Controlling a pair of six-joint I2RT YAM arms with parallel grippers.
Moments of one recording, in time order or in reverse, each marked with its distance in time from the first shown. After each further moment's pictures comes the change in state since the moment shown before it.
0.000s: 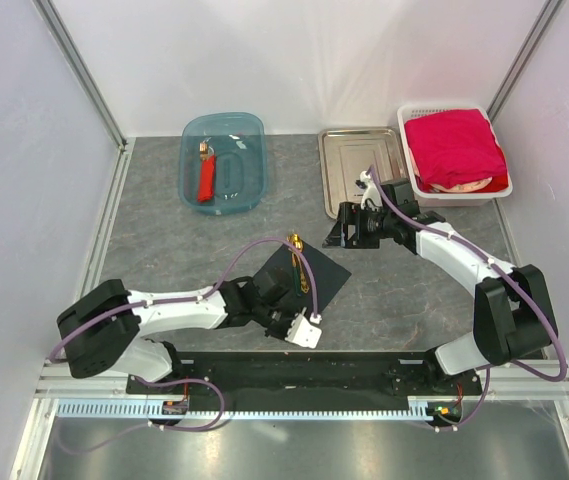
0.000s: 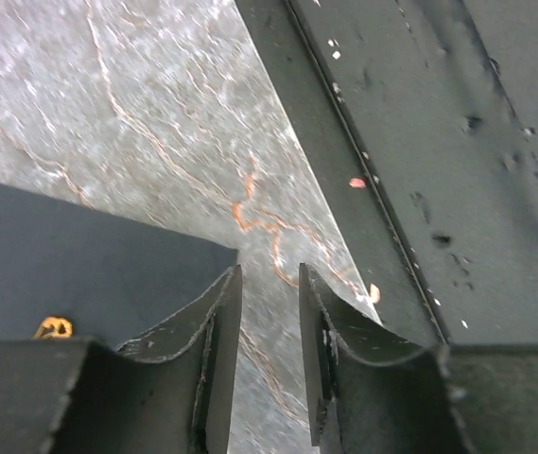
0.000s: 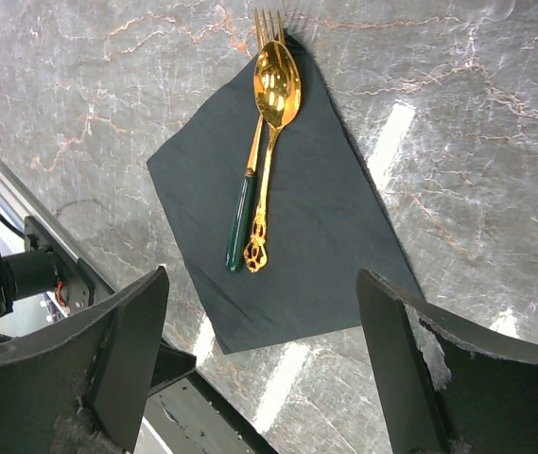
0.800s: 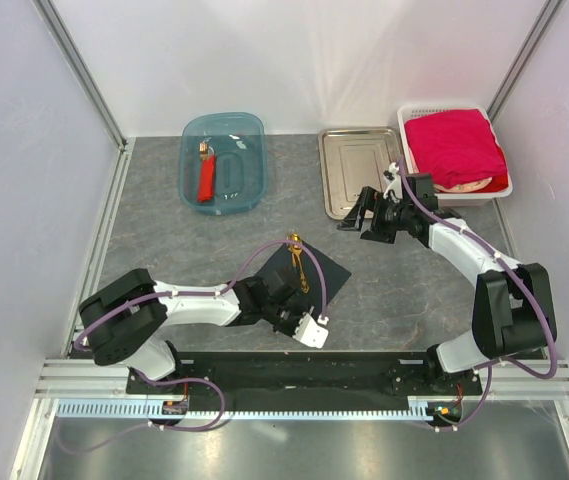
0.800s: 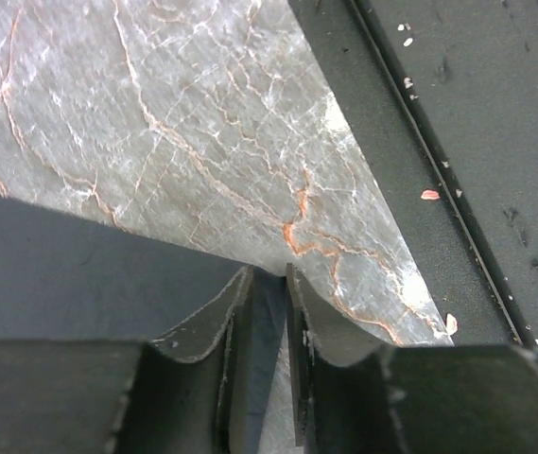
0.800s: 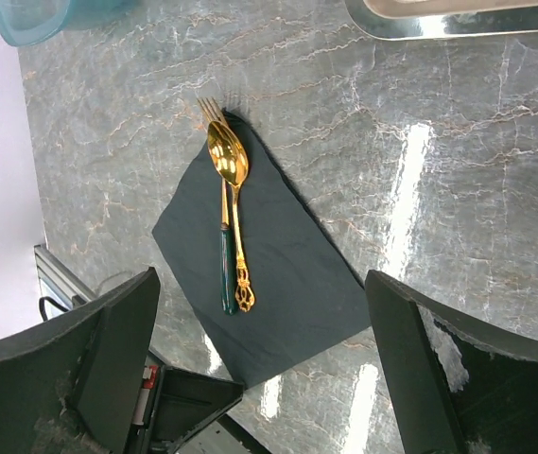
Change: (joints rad) left arm -0.002 0.144 0.027 0.134 -0.045 0.068; right arm -0.153 0.020 0.000 0.042 0.005 0.140
